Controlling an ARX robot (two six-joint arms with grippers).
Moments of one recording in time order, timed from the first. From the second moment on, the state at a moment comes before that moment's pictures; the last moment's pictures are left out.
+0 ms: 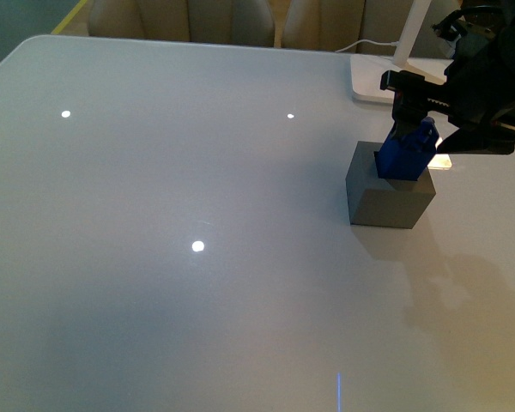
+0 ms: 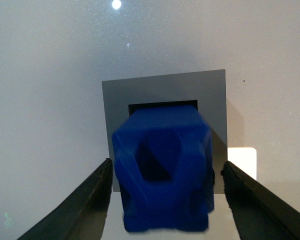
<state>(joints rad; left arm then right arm) 0.00 0.00 0.01 0.00 0.00 0.00 0.16 2.15 1.41 -0.30 -0.02 0.29</state>
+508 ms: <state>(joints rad) 0.00 0.00 0.01 0.00 0.00 0.00 0.15 1.91 1.21 -0.10 0.02 0.22</state>
